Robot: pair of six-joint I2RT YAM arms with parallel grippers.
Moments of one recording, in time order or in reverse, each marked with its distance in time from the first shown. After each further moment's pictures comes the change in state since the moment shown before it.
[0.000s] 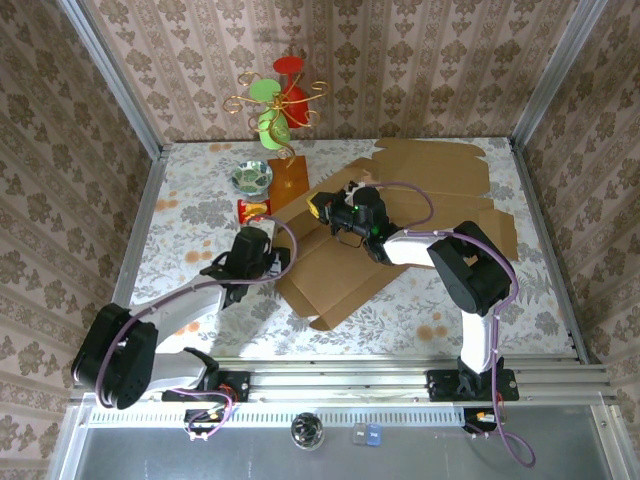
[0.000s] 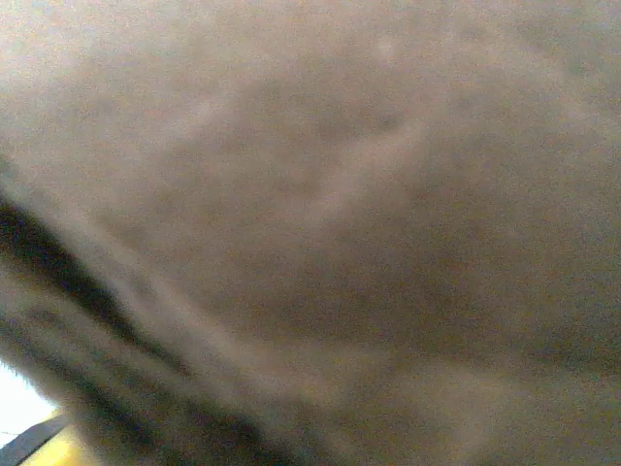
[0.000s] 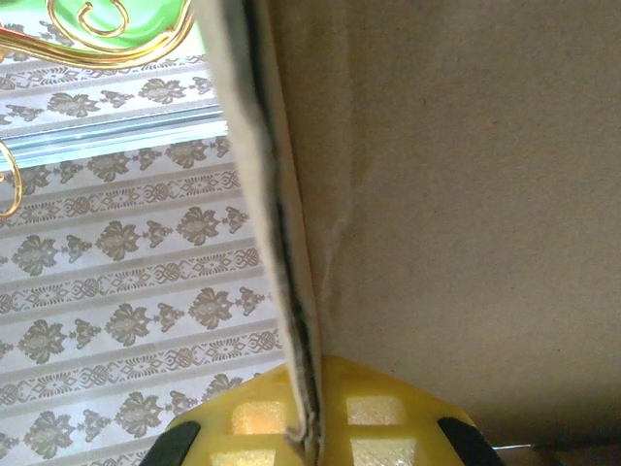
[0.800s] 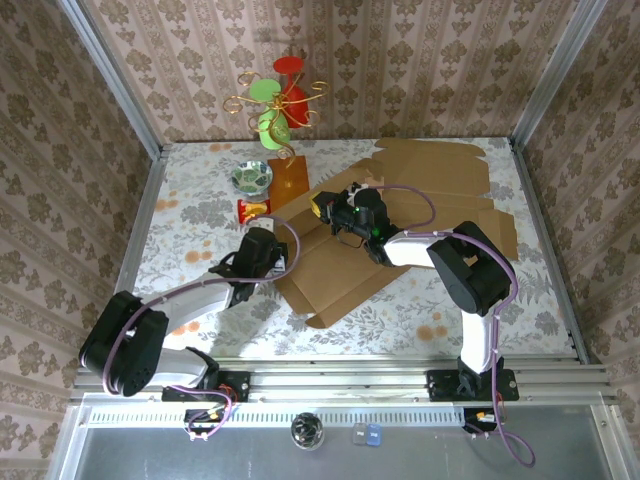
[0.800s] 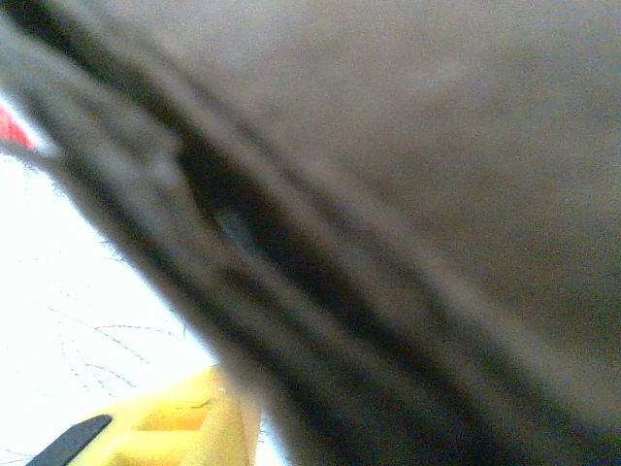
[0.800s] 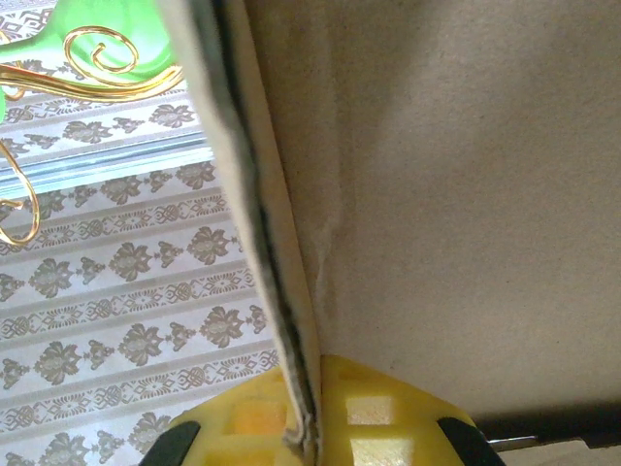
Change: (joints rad) left arm -0.035 0.074 0.002 0.094 -0.135 -0.092; right arm 0.000 0.000 -0.017 0.026 0.038 0.037
